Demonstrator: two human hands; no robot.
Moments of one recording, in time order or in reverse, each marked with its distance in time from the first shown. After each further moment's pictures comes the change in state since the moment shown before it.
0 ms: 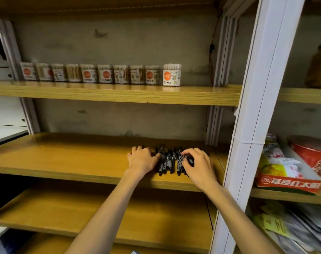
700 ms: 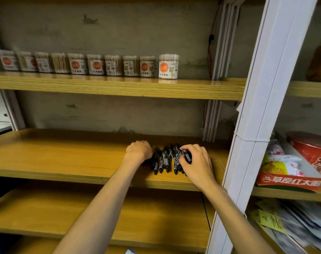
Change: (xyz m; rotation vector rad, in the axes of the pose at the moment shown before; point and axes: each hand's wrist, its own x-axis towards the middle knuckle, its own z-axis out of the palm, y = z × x) left_hand 0.036 0.019 -0.010 0.069 -0.232 -0.090; right_hand 0.008 0.009 0.010 -0.043 0.058 0.022
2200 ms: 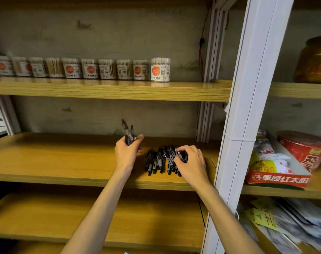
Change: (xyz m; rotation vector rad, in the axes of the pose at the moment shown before) left_hand -0.031 -0.023 0.018 -1.361 0.460 0.171; right_hand 0.000 0.008 0.002 0.120 0.040 0.079
